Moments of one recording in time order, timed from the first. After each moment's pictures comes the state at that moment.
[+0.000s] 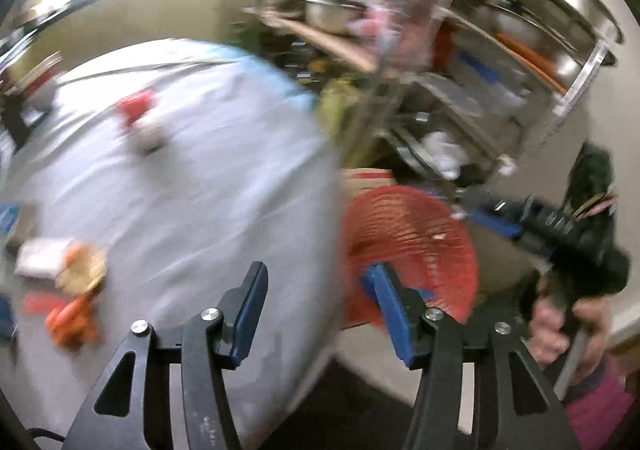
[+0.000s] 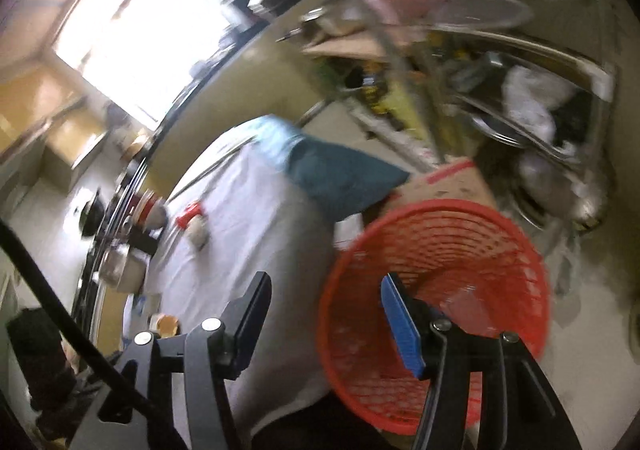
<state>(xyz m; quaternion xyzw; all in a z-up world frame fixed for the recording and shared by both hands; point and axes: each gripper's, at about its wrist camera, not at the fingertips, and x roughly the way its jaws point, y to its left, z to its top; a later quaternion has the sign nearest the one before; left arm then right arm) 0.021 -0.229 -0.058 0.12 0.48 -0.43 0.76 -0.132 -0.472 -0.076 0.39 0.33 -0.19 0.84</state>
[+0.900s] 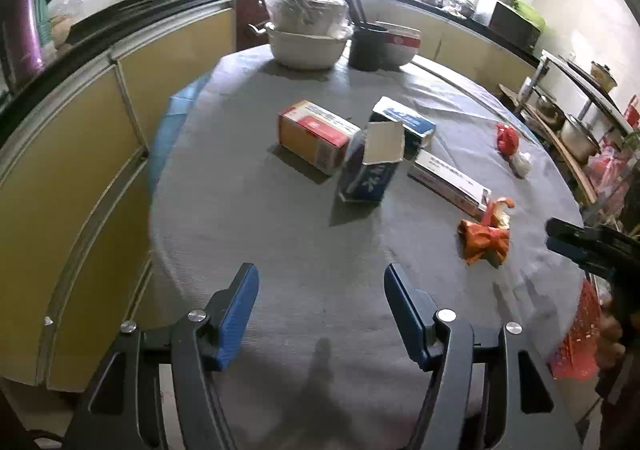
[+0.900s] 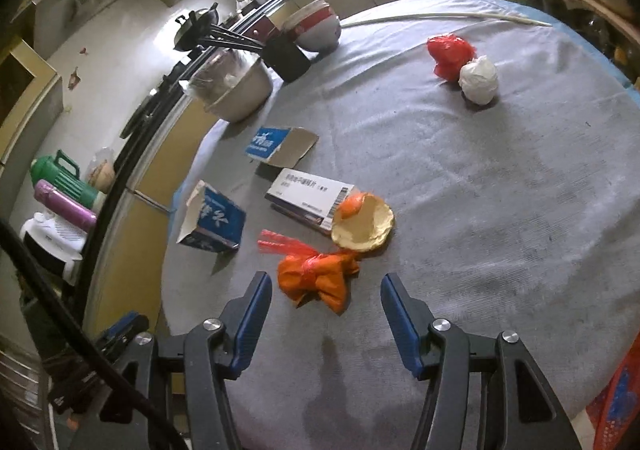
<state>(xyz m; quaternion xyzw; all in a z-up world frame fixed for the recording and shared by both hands) 0.076 0.101 -0.076 -0.03 0.47 -0.09 0.88 0.084 -0.224 -0.104 0.25 0.47 0.08 0.84</state>
